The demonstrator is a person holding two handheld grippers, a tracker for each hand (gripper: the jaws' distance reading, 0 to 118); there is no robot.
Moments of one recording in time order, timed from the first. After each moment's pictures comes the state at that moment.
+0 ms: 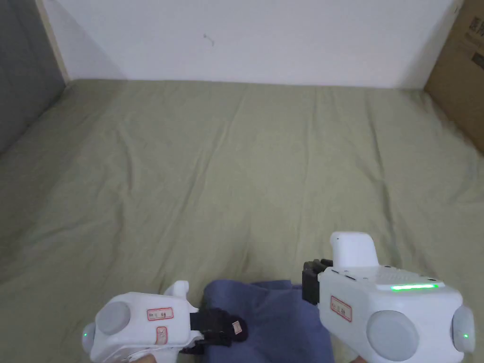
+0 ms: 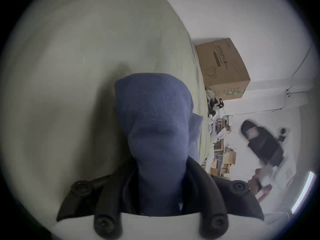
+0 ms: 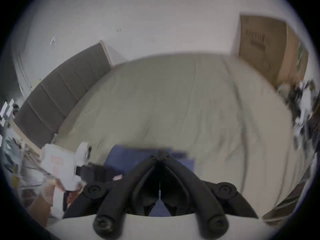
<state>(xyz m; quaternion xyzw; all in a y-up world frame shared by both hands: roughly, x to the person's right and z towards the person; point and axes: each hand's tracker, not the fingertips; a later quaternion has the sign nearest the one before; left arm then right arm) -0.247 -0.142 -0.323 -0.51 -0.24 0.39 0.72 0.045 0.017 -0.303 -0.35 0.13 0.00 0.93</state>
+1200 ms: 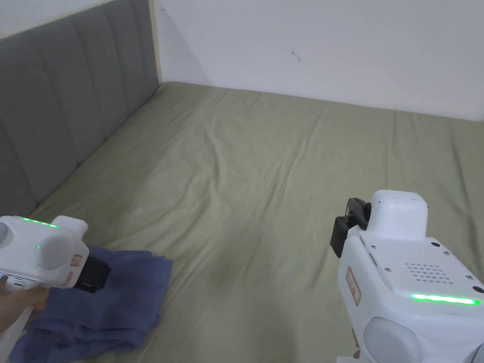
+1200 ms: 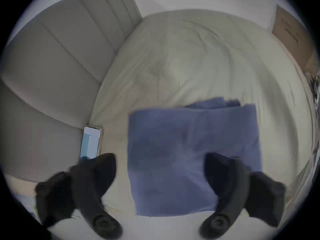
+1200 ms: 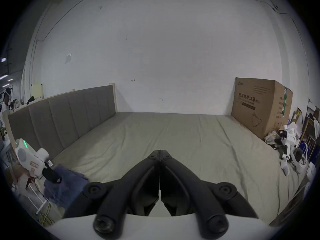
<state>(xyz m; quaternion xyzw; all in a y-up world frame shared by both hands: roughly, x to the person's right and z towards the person) -0.498 -0.037 -0.256 -0.52 0.15 -0.02 0.84 -0.079 0.060 -0.265 -0.14 0.11 0.01 0.98</state>
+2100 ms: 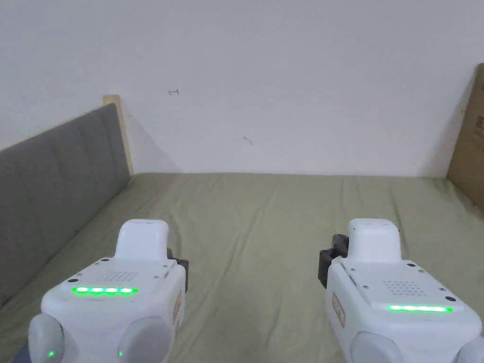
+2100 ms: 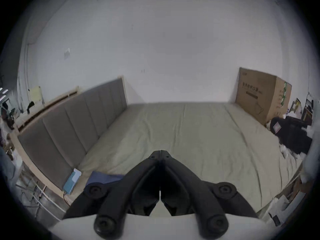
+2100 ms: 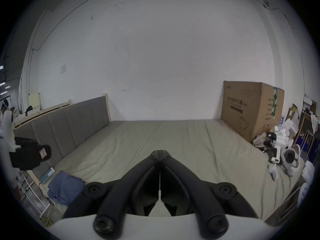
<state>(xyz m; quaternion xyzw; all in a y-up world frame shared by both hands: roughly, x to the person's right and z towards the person) -0.211 0.148 -0.190 -0.17 0.11 -0.02 0.98 0.027 0.129 -0.240 -0.11 0.08 -0.01 0.99</state>
